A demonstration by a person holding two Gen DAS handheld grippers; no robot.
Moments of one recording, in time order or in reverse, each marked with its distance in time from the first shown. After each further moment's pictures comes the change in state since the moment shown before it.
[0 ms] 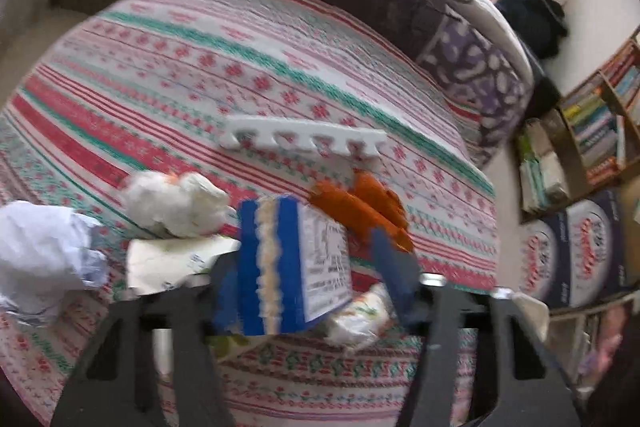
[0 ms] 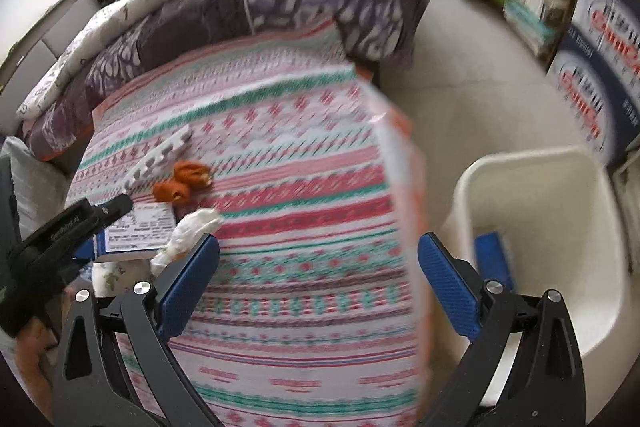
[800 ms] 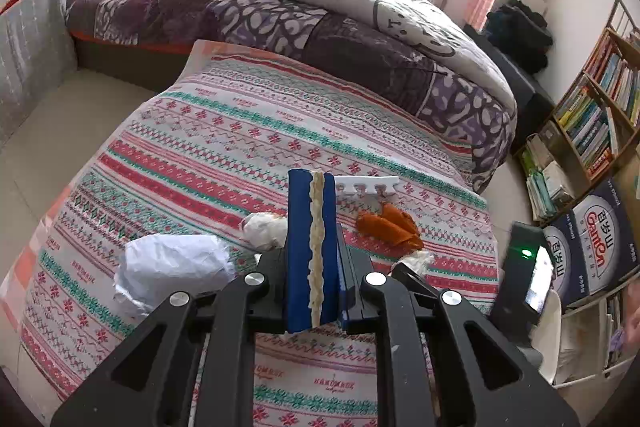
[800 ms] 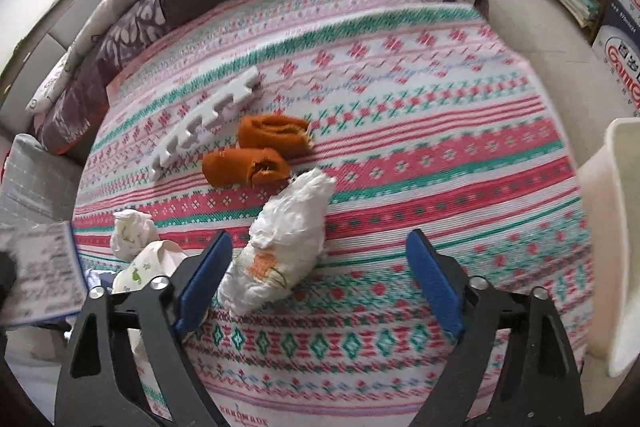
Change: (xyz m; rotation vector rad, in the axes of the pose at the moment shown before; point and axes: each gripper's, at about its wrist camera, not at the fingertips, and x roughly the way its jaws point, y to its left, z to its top) left arm -0.111 0.025 -0.014 0.091 -0.213 0.088; right arm 0.074 0.087 -0.013 0.012 0.072 0.070
